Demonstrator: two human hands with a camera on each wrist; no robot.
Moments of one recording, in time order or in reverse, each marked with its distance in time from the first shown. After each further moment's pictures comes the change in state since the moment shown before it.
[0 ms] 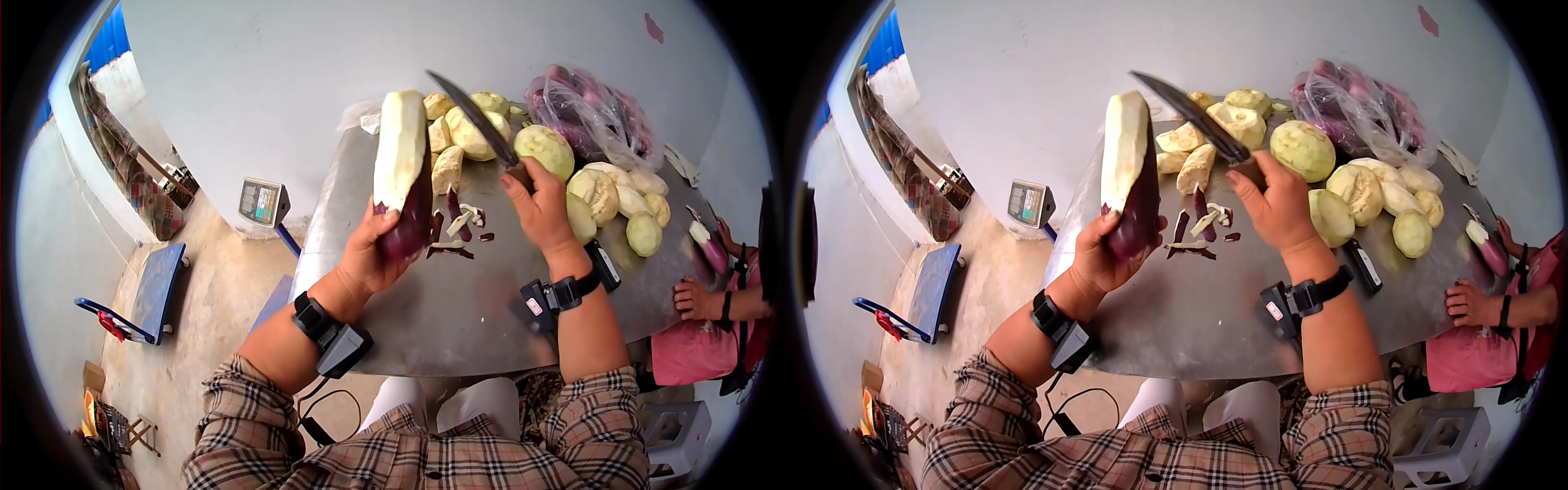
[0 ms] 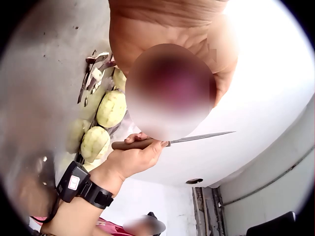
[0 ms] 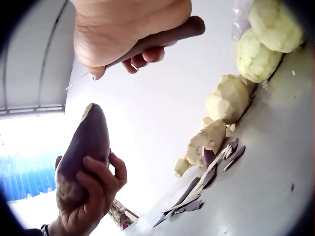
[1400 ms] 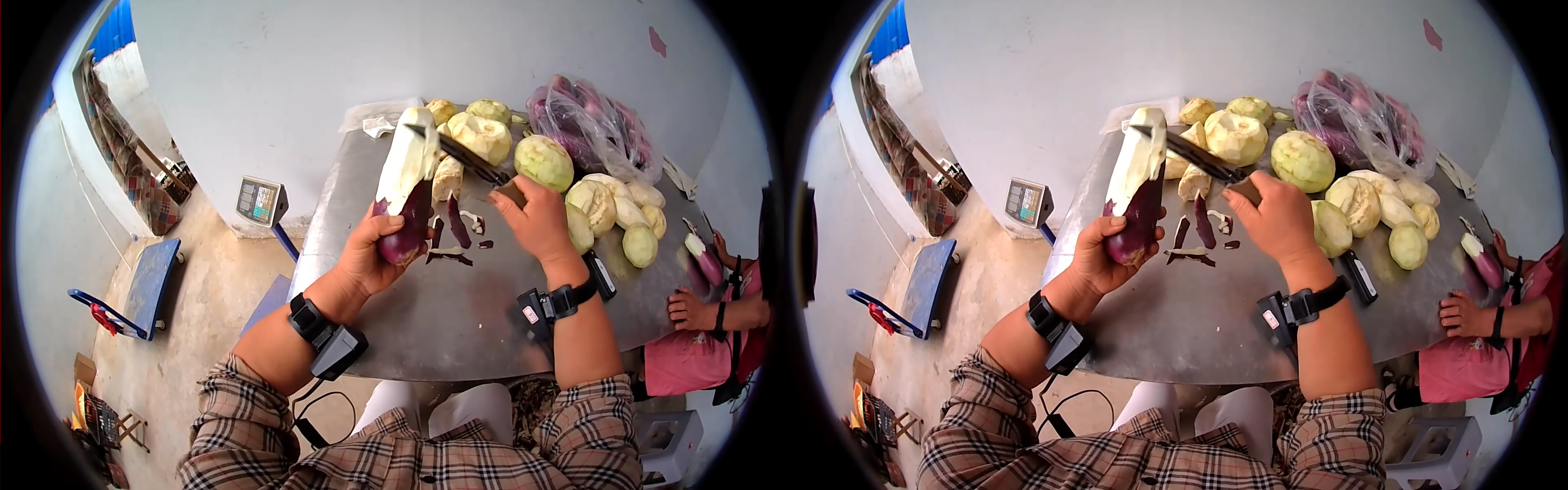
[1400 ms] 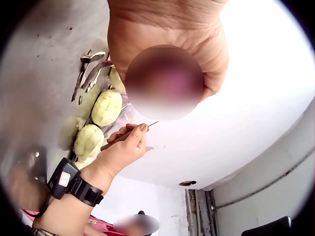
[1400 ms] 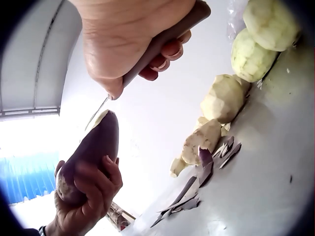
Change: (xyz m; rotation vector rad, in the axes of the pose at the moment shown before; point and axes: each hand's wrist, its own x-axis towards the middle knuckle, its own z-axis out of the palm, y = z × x) left_hand 0.001 0.007 -0.003 0.027 0.062 -0.101; right_hand -0.001 0.005 0.003 -0.318 -0.088 0.024
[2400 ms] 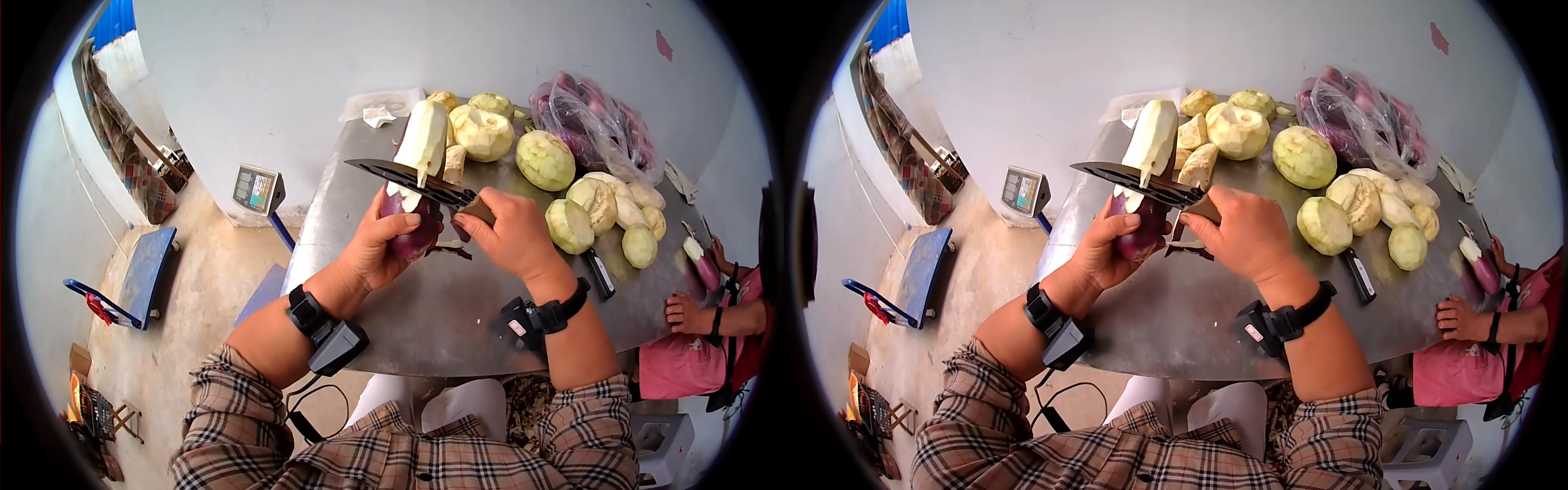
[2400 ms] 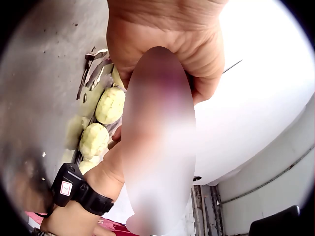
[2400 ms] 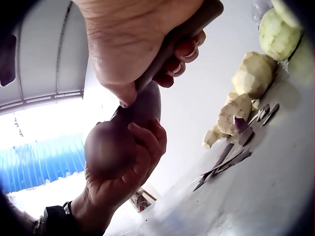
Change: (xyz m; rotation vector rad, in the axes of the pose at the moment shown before) left_hand -0.001 -0.005 0.010 0.089 -0.025 0.056; right_hand -0.011 -0.041 0.007 0.004 -0.165 -0.120
